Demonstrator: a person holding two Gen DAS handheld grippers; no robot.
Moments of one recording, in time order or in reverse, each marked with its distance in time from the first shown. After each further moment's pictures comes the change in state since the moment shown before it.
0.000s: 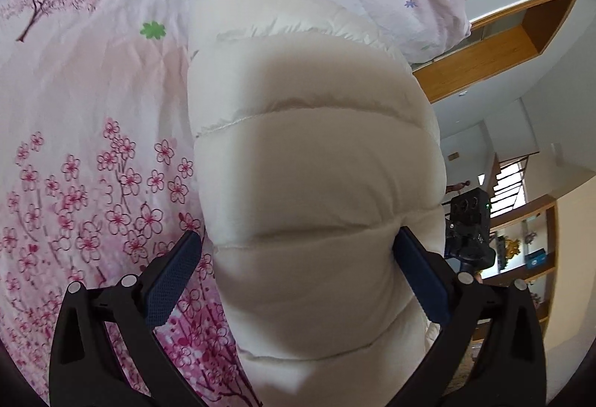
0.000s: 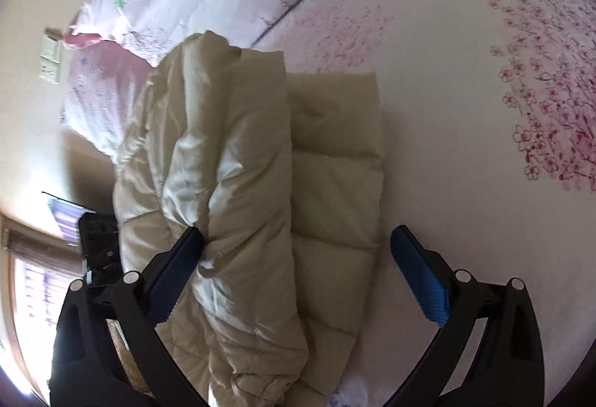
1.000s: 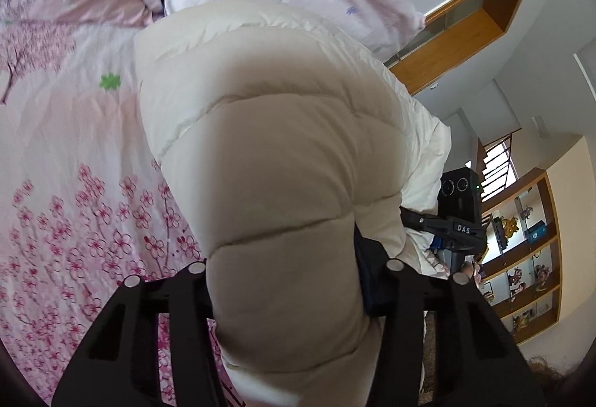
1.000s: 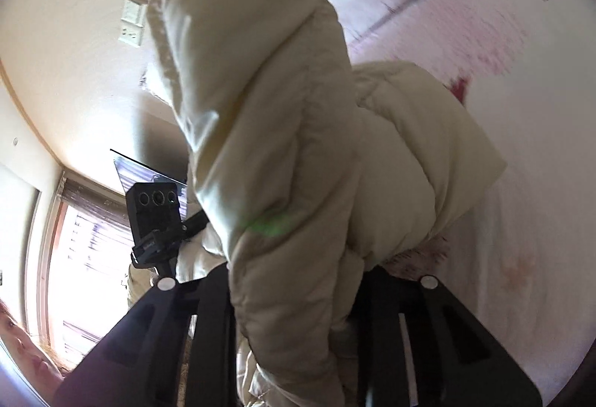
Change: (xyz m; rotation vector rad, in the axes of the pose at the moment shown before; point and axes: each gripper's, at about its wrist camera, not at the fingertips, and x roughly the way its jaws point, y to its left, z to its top) left arm -0.018 -0.040 -0.001 0.161 -0.087 -0.043; right arm -0.002 0.032 0.000 -0.170 0.035 0.294
